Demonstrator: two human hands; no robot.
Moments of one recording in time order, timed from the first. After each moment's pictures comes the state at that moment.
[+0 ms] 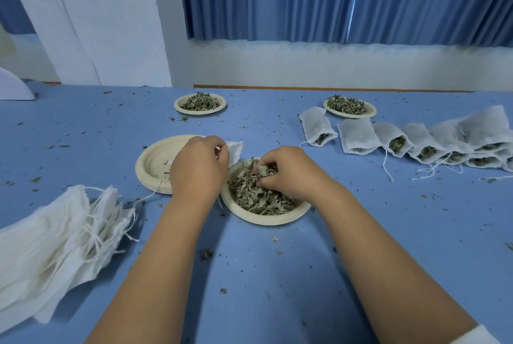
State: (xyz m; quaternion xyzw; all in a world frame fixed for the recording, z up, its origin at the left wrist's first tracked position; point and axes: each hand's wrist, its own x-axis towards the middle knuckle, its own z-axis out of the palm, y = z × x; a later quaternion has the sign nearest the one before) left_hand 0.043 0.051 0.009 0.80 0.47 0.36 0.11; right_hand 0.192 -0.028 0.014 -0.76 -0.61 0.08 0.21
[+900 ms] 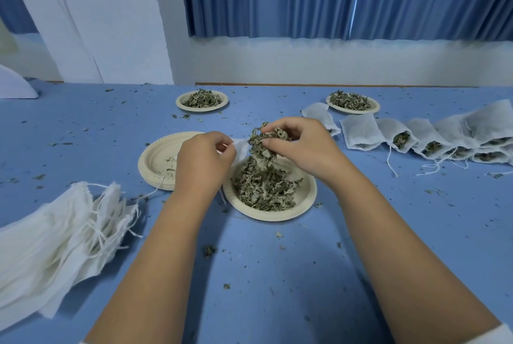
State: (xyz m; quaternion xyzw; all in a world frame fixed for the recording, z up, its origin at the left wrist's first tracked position) left_hand 0.043 0.054 0.006 0.78 0.45 0.40 0.19; right_hand 0.198 -0.036 0.034 -0.66 -0.54 0.15 0.50
